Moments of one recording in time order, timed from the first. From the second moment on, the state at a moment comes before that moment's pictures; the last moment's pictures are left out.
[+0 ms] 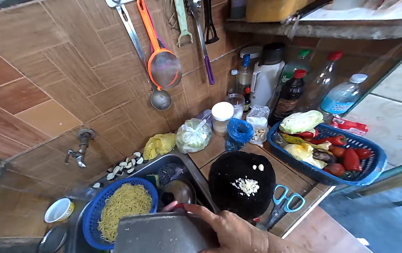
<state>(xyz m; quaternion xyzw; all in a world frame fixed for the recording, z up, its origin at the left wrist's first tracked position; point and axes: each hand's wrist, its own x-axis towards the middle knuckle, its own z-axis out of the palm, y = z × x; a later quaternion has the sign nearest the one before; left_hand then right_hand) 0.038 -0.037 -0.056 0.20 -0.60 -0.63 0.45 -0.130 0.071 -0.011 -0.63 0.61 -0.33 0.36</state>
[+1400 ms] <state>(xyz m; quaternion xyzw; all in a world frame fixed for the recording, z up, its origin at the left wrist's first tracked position) 0.032 -0.043 -0.043 0.23 -0.31 -0.86 0.34 -0.131 0.076 -0.016 -0.58 0.57 -0.37 0.45</state>
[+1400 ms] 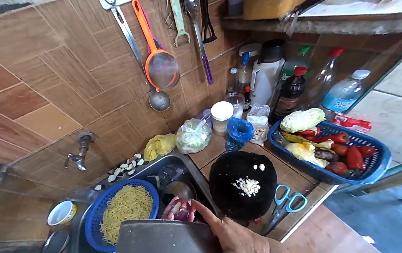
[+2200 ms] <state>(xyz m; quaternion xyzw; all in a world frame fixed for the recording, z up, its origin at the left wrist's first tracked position) 0.036 -0.024 -0.044 0.27 -0.43 -0.76 0.40 -0.139 0.073 -0.027 -0.60 0.54 -0.47 0.36</state>
